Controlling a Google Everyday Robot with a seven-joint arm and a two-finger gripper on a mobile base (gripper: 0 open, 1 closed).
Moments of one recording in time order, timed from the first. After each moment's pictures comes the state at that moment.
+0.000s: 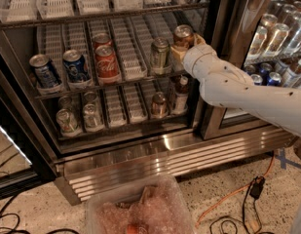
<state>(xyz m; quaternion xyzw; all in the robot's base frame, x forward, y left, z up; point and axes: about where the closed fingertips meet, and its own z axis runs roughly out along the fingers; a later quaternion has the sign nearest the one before) 0.780 -0.123 0.890 -0.22 0.68 -0.02 0.70</state>
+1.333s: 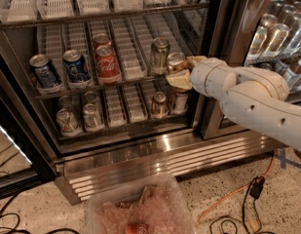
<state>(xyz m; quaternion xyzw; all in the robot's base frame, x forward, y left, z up) 0.682 -0.116 0.872 -0.34 0.71 -0.02 0.61</state>
